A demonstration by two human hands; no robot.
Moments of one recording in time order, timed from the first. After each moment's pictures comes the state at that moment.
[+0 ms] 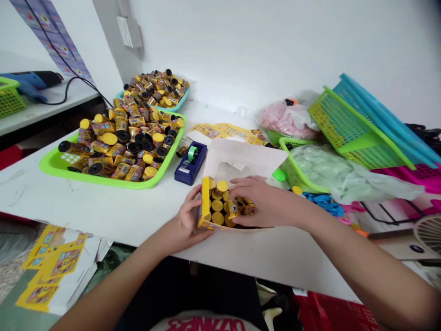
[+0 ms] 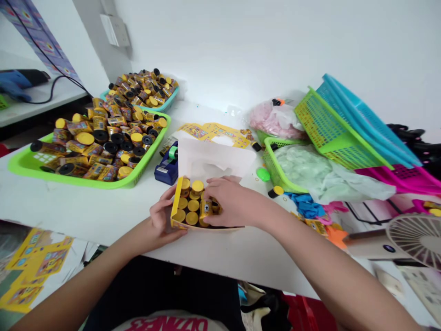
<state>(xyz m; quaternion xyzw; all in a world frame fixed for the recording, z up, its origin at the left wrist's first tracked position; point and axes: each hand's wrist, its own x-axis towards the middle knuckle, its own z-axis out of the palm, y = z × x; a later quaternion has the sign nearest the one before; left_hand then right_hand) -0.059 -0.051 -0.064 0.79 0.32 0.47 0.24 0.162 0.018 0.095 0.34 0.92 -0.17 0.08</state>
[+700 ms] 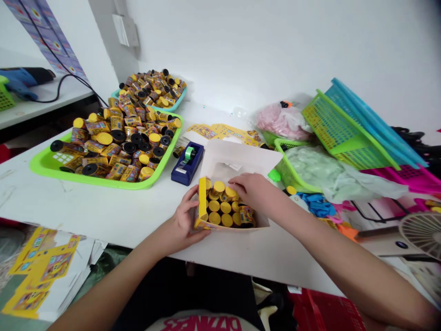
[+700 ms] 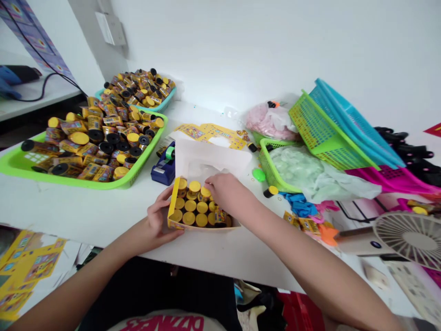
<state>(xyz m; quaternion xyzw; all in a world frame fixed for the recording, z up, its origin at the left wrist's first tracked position) -0.059 -0.047 -0.070 0.78 0.32 0.48 0.25 0.152 0.032 0.083 0.50 0.86 -0.05 0.05</state>
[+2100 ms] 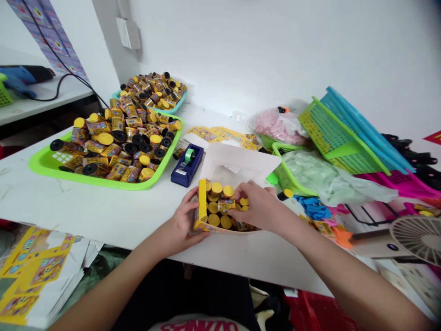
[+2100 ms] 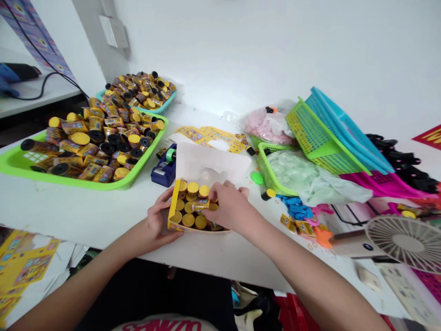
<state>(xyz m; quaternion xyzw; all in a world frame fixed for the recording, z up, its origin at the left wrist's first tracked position) -0.059 -0.051 -0.062 0.78 0.33 0.47 0.24 0.153 -0.001 0.080 0.58 0.80 -0.12 0.01</state>
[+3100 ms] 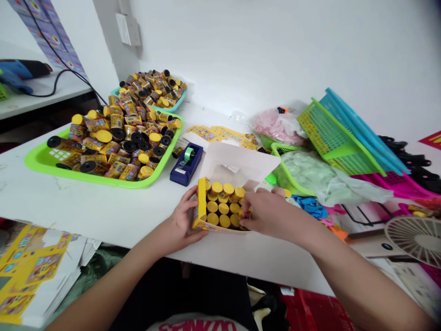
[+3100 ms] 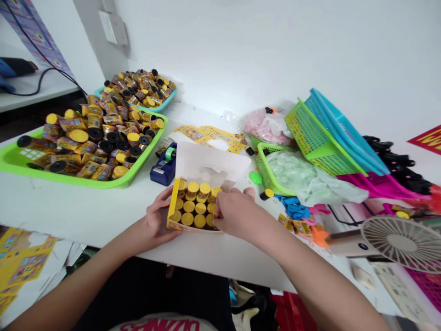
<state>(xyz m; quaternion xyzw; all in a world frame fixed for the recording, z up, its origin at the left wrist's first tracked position) -0.057 -0.050 -0.065 0.77 0.32 0.49 0.24 0.166 -0.009 0.101 0.54 0.83 -0.09 0.14</state>
